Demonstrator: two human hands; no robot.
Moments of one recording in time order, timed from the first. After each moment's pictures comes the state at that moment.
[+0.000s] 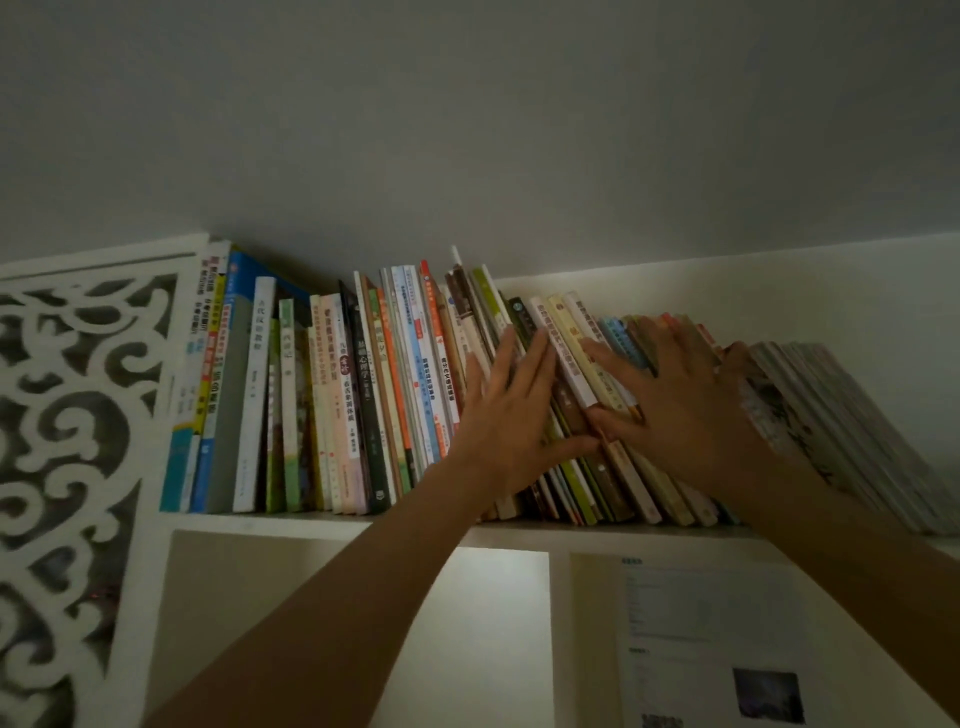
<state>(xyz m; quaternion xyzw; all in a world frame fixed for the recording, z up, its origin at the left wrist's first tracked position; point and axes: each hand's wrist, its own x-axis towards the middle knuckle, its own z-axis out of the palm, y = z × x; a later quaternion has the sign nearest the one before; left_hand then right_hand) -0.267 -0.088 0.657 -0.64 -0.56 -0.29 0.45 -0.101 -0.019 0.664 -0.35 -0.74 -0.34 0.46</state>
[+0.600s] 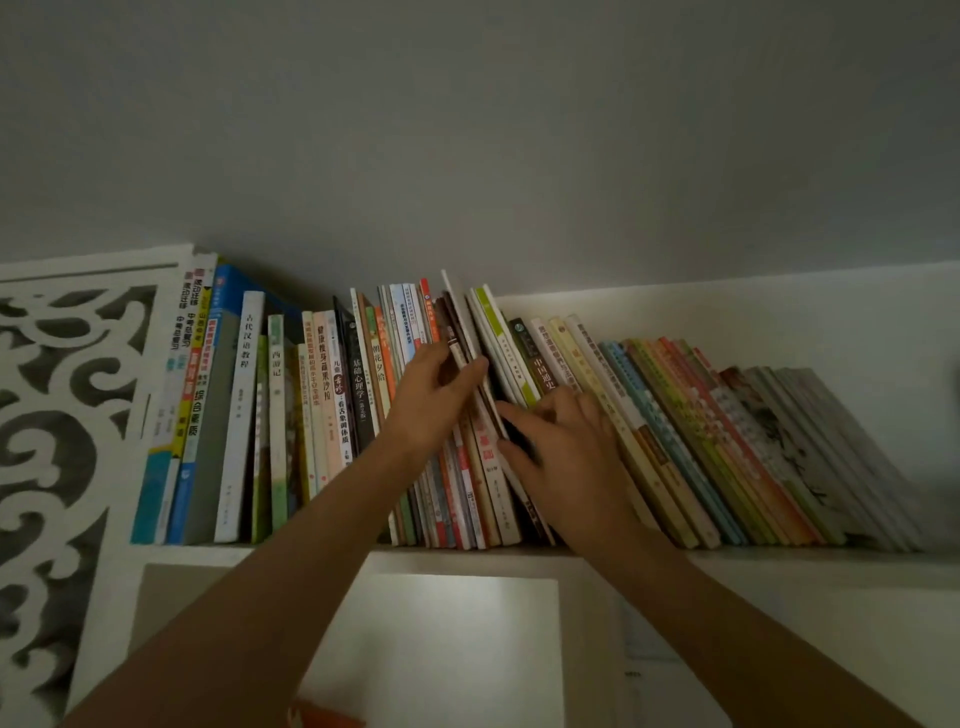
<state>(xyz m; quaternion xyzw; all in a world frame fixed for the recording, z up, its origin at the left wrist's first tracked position) -0.318 -0.113 0.692 -0.64 -0.38 -0.66 0.06 -0.188 -0.061 0.640 -0.24 -0.73 -0.27 0.58</state>
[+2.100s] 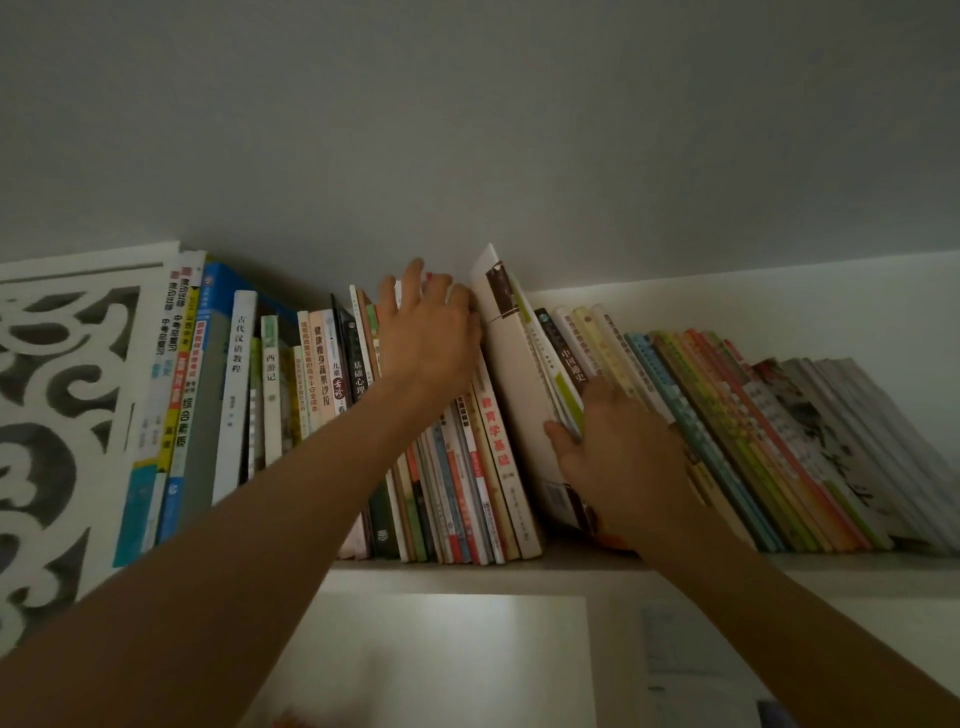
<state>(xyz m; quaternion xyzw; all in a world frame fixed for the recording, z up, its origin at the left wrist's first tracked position) -0.328 -0.106 0.744 -0.49 -0.59 -0.34 0.54 -0.175 -0.060 0.658 -0.37 -0.70 -0.25 0.56</state>
